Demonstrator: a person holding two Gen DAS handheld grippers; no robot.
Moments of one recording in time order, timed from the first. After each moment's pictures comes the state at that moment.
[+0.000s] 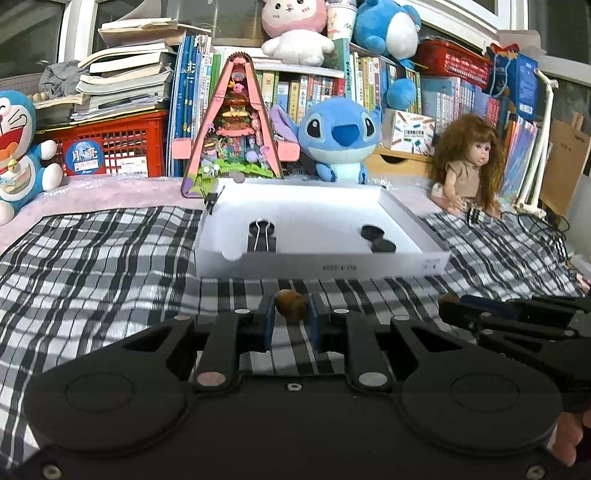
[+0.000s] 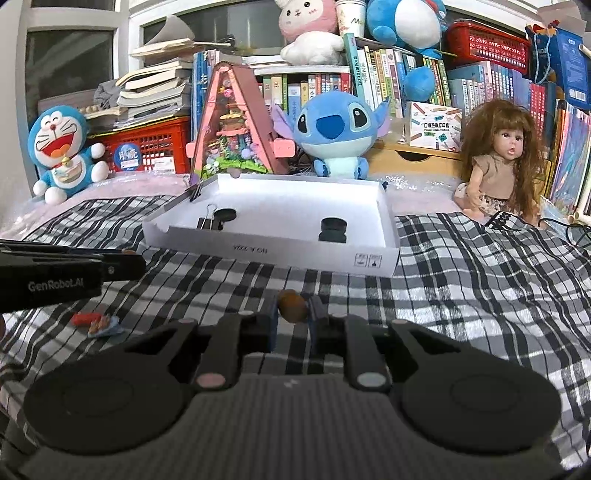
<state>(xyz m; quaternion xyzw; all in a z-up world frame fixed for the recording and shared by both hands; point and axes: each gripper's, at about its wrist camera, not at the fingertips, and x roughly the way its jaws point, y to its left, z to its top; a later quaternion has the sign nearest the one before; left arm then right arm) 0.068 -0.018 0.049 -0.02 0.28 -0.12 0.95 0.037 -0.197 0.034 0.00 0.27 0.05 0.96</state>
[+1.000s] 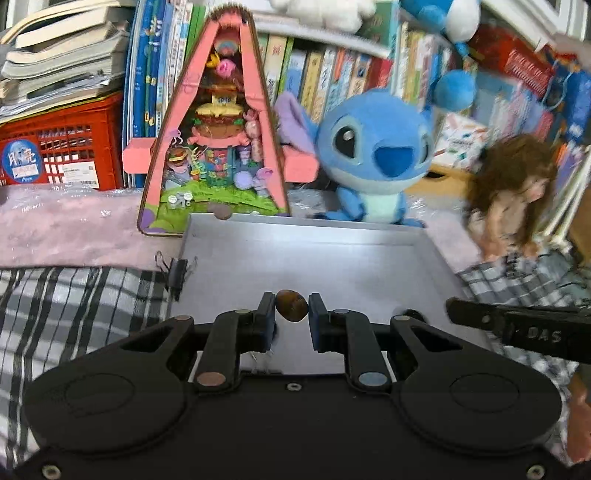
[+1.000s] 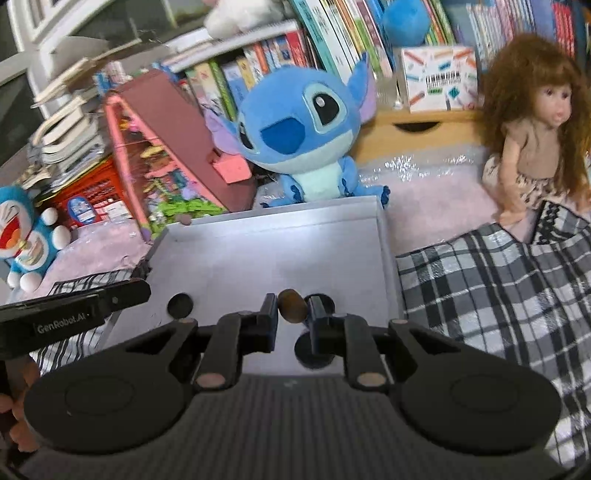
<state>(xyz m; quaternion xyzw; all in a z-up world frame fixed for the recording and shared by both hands) 0.289 -0.038 0.066 -0.04 0.37 -0.13 0.92 0.232 -0.251 0.068 0.12 0.38 0.05 0.91</state>
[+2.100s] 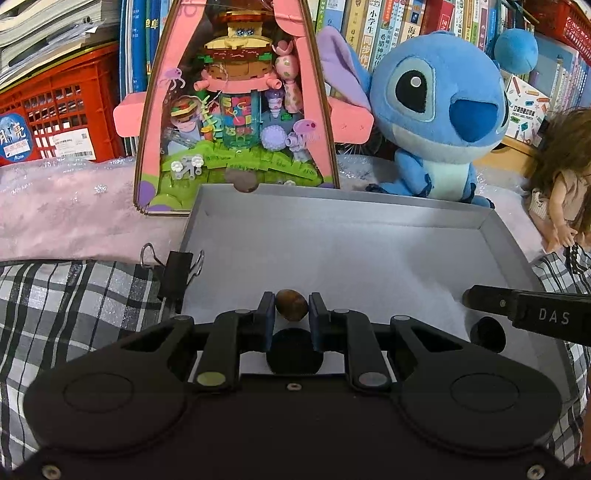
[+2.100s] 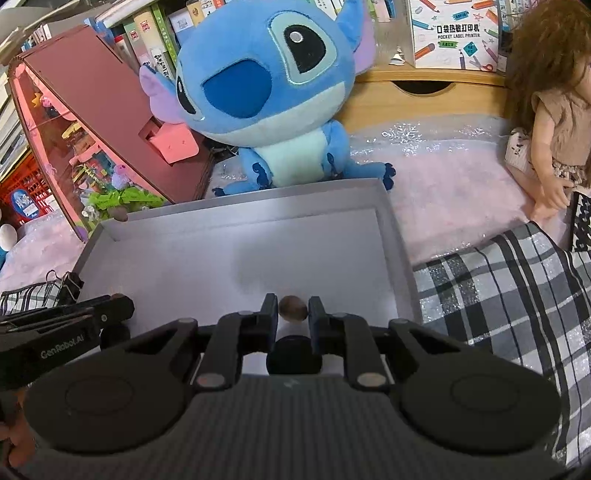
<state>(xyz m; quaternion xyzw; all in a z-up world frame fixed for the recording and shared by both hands) 0.349 -0.044 0.017 -0.02 0.42 -0.09 0.90 0.310 -0.247 0.020 0.11 0.44 0.01 0.89</state>
